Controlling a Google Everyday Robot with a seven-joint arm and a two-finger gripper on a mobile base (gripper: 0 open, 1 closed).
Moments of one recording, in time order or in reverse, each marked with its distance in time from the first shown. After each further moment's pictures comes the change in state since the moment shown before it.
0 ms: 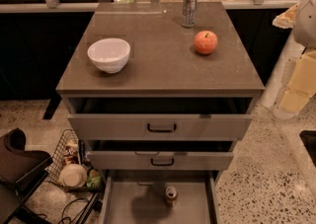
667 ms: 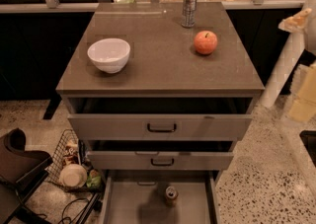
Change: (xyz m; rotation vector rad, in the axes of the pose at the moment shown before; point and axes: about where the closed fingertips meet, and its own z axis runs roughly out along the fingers) arm 0.009 0.007 -0.001 0.020 -0.028 -0.010
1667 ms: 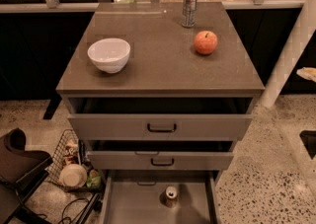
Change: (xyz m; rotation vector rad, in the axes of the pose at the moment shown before) arm 0.074 0.052 0.045 -0.003 -0.245 -0.018
